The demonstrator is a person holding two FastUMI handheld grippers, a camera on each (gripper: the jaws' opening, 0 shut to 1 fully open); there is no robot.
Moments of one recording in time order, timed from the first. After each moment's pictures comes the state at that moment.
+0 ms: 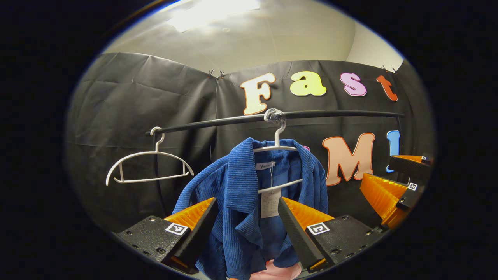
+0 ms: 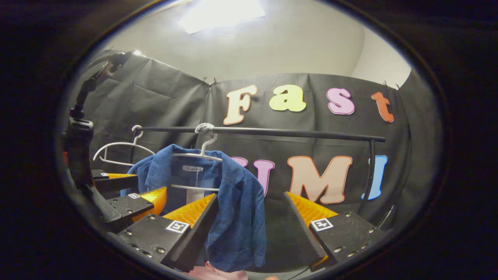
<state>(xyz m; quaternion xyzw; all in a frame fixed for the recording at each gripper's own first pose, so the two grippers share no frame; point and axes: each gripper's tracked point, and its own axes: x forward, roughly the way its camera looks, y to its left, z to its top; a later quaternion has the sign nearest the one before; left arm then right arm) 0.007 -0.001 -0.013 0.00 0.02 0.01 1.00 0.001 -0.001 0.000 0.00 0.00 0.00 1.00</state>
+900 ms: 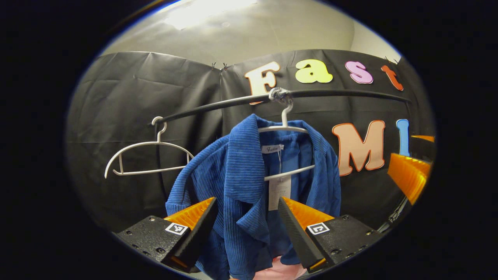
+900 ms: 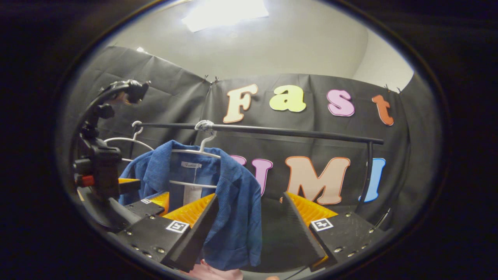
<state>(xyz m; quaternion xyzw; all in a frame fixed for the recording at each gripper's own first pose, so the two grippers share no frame) 0.027 0.008 -0.055 0.02 0.06 0.04 1.00 -0.001 -0.003 -0.004 -0.02 0.01 0.00 1.00</state>
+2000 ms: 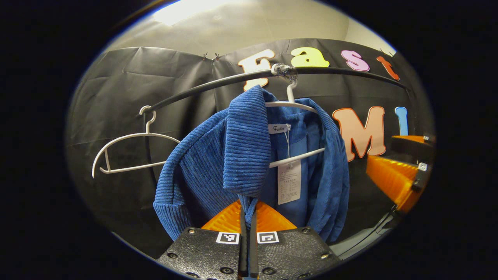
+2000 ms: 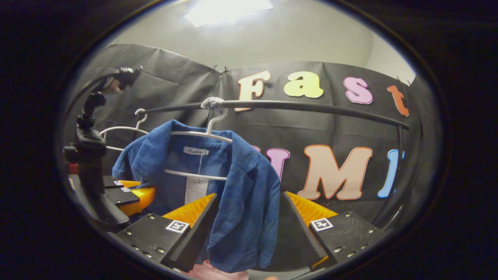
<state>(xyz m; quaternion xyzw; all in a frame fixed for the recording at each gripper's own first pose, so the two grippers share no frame) 0.042 0.027 -0.074 0.03 0.09 0.00 1.00 0.062 0.029 -0.054 -0.01 0.04 0.05 1.00</state>
